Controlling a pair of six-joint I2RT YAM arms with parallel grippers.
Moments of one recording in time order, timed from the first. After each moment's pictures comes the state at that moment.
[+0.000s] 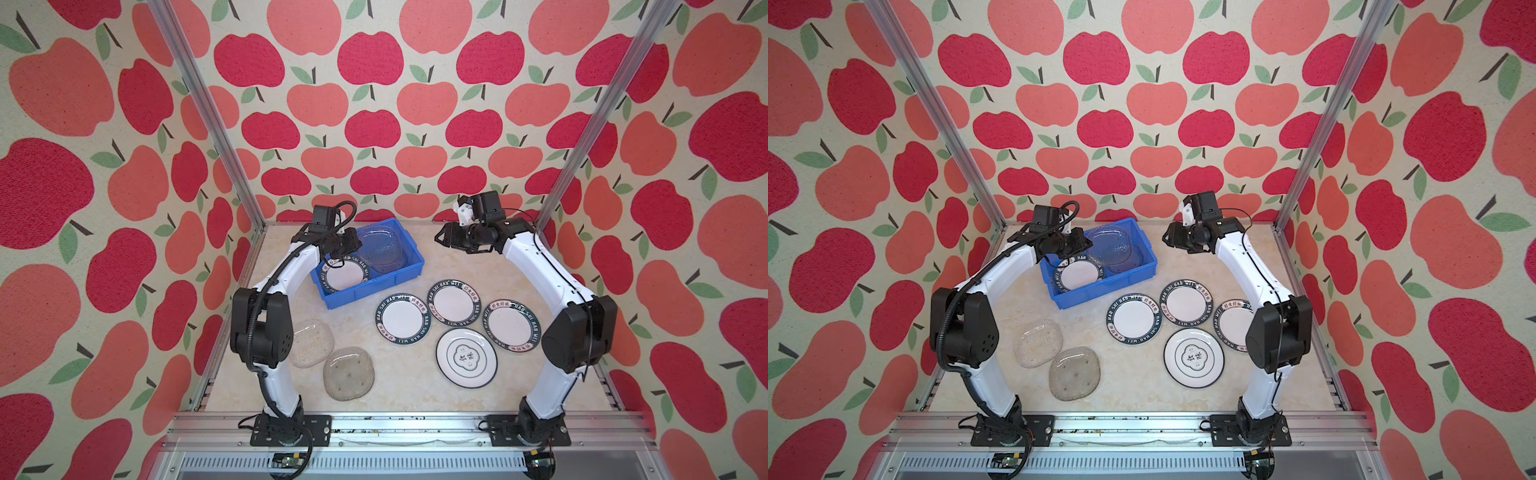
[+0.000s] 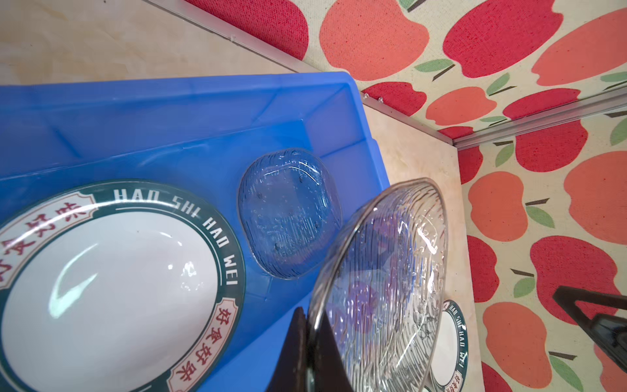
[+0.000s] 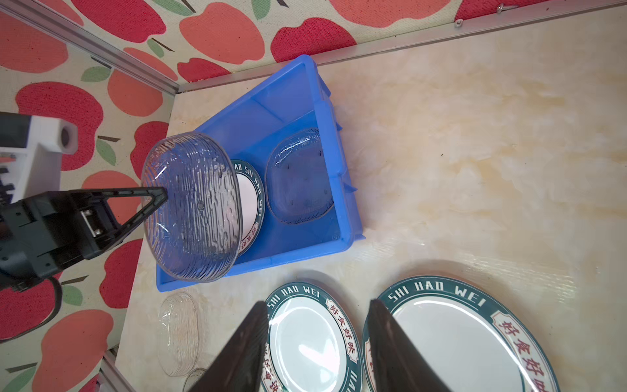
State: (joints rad) left arm -0.20 1.89 1.60 -0.49 0.40 -0.50; right arm 0.39 1.82 1.77 -0.76 -0.33 0.39
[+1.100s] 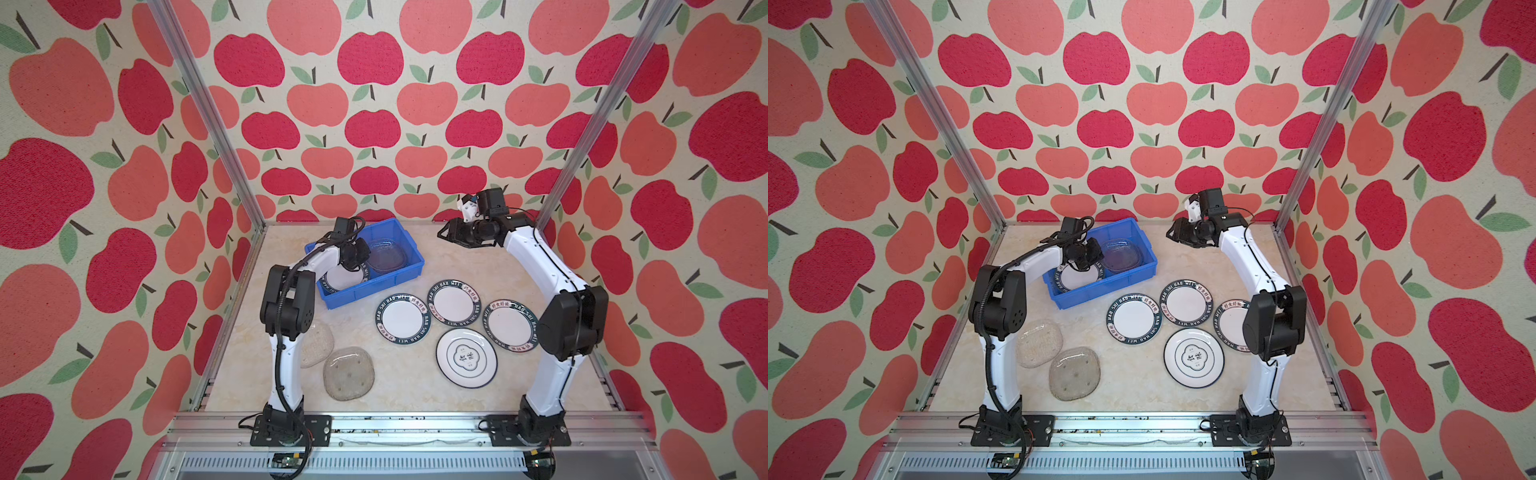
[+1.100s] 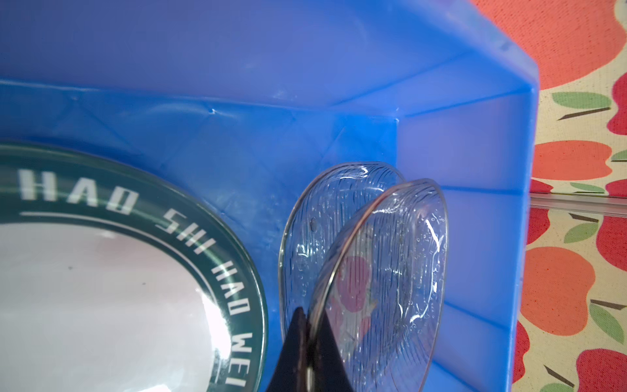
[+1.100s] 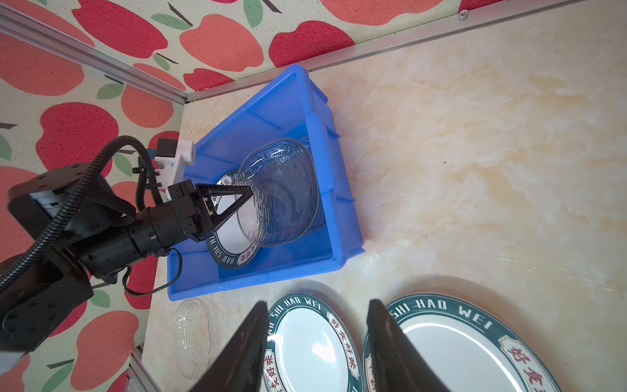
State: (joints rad) left arm -0.26 2.17 1.64 -0.38 0.28 -0.78; right arm 0.33 1.90 1.82 -0.76 -0.44 0.39
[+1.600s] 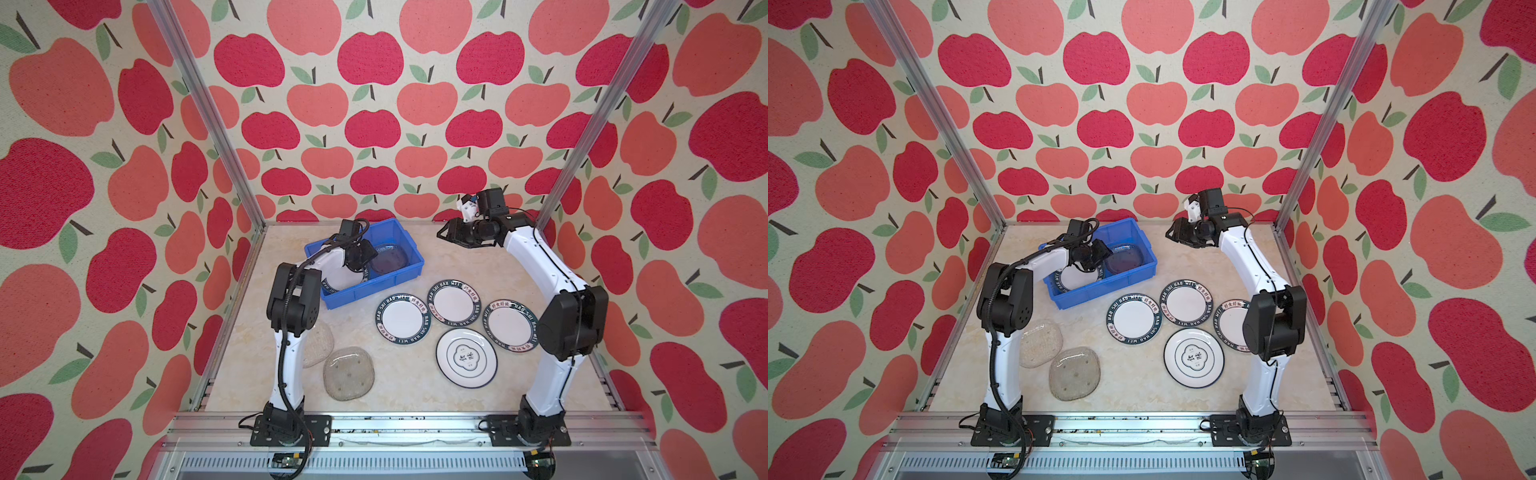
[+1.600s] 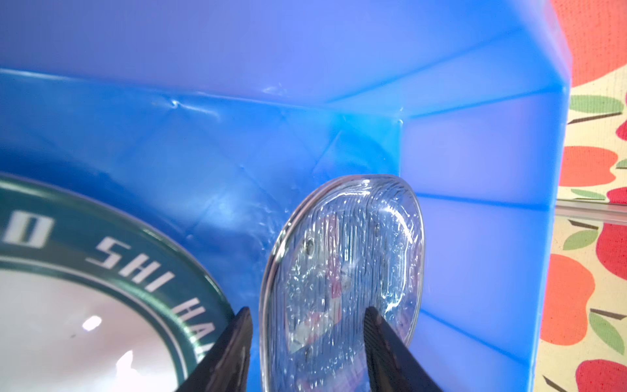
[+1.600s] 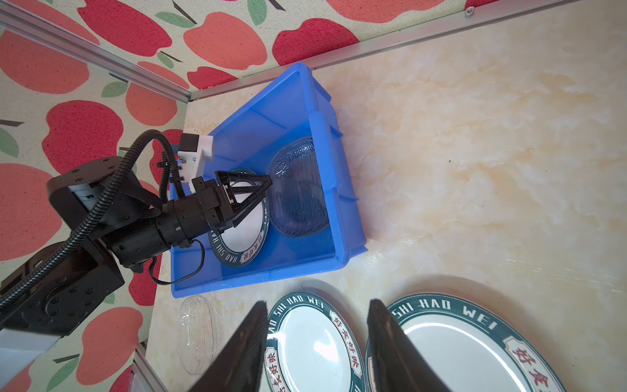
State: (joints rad) left arm -0.28 2.21 1.67 -0.33 0.28 -0.81; right arm 0.33 1.90 1.82 -0.76 -0.45 0.39
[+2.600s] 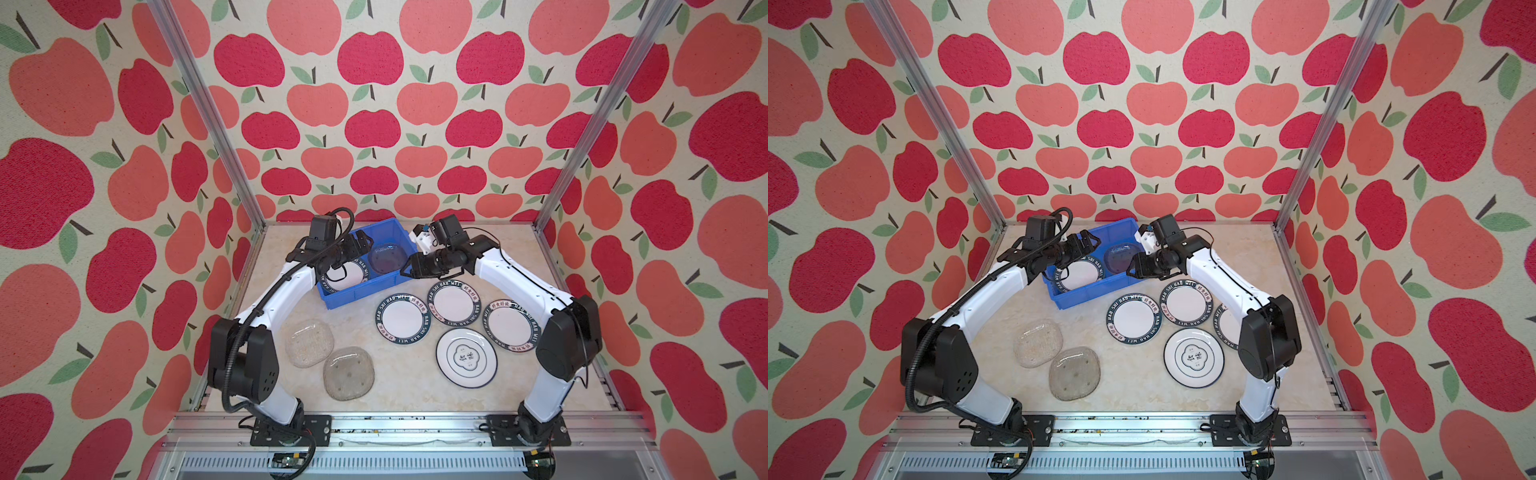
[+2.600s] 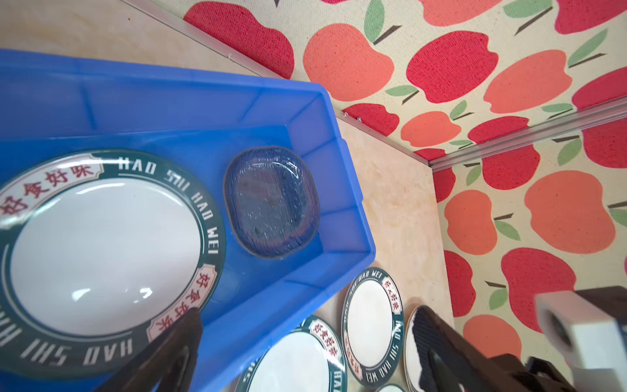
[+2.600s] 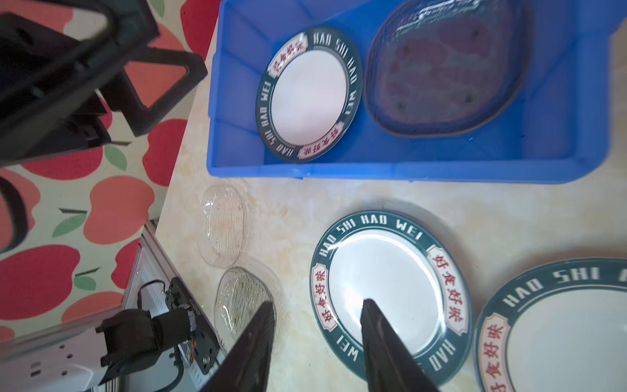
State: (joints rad) left arm -0.28 1.51 1.25 -0.37 0.30 -0.63; right arm 0.68 1.78 1.58 -0.73 -0.46 0.33
